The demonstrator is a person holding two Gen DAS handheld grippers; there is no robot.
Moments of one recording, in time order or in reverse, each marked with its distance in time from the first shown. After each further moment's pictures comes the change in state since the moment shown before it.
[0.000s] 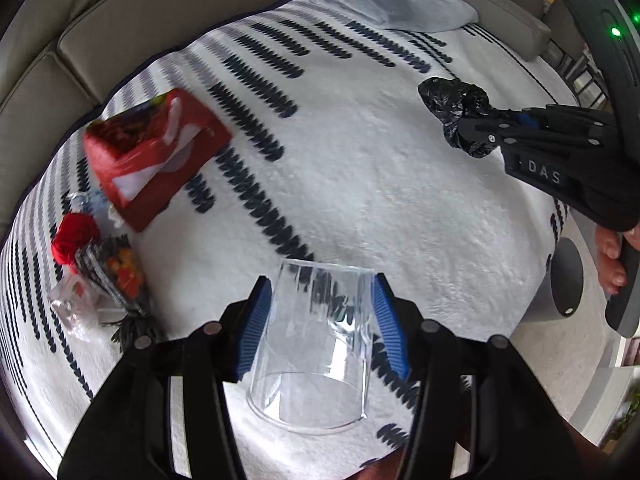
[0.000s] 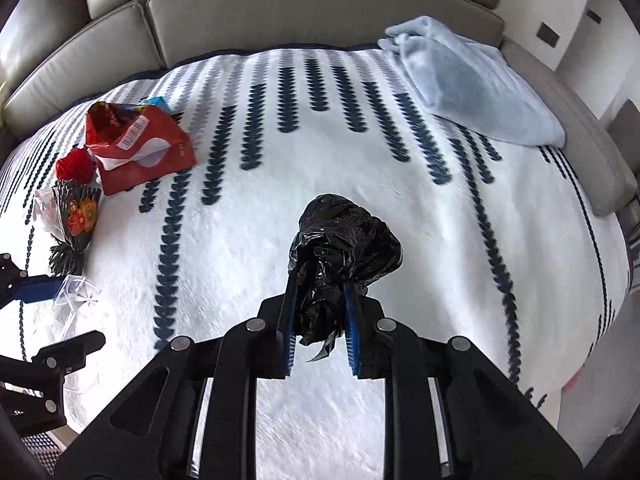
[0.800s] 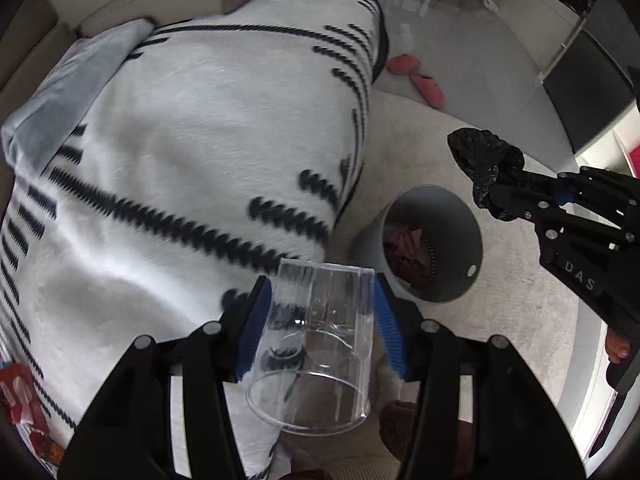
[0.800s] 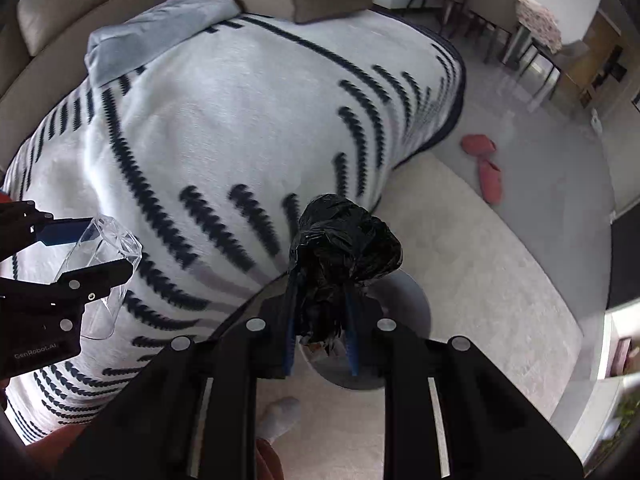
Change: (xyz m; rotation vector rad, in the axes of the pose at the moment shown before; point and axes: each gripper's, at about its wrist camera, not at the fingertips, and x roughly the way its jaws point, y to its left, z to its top) left arm 0.052 -0.419 0.037 0.610 0.033 -0.247; right arm -0.118 -0.319 -0.293 0.612 0.092 -0.306
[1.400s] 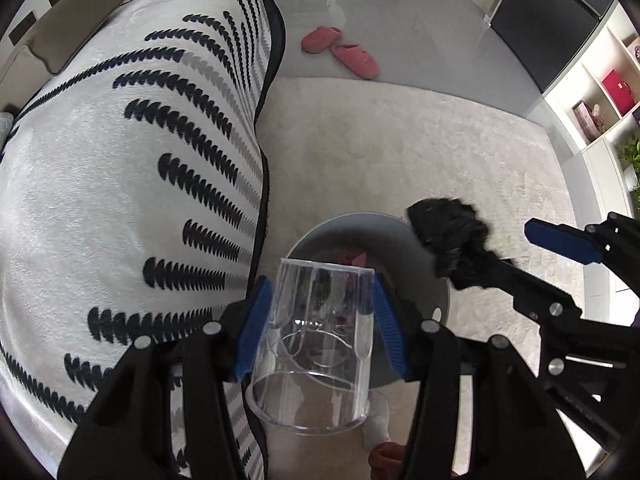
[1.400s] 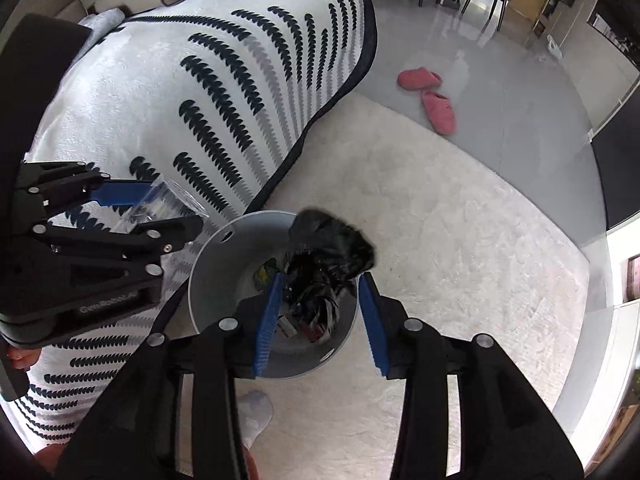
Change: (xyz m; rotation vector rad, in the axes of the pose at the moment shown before) left arm 0.142 -0.136 0.085 0.234 0.048 -0.065; right arm 0.069 -0.128 -0.057 0.214 0.058 -0.048
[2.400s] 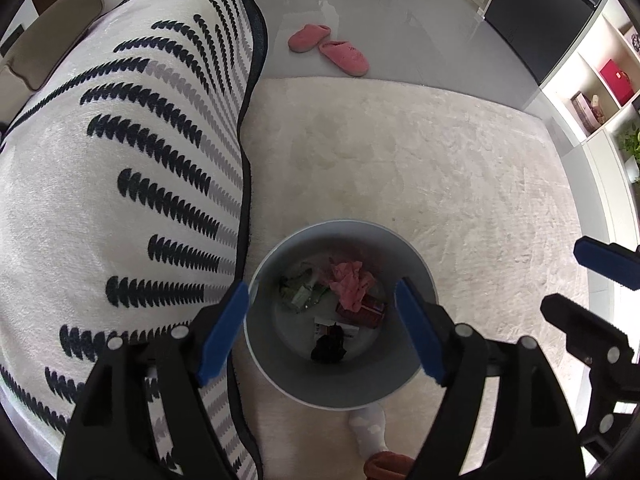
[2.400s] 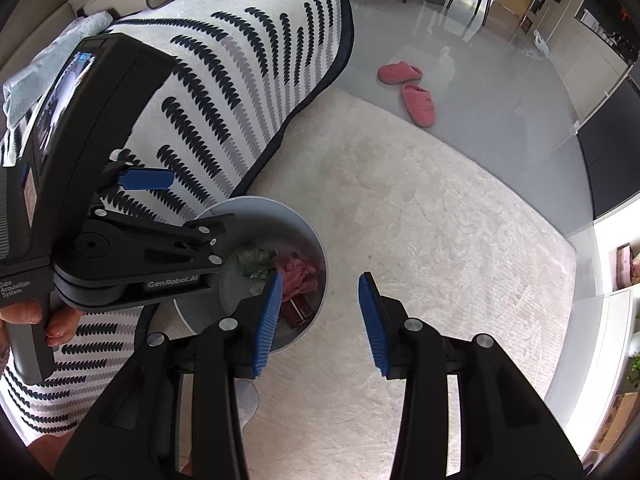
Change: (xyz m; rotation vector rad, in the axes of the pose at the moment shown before) left arm 0.014 -0.029 0.005 0.019 -0.008 0.010; right arm -0.025 -0.020 -0.015 0.014 0.007 -0.044
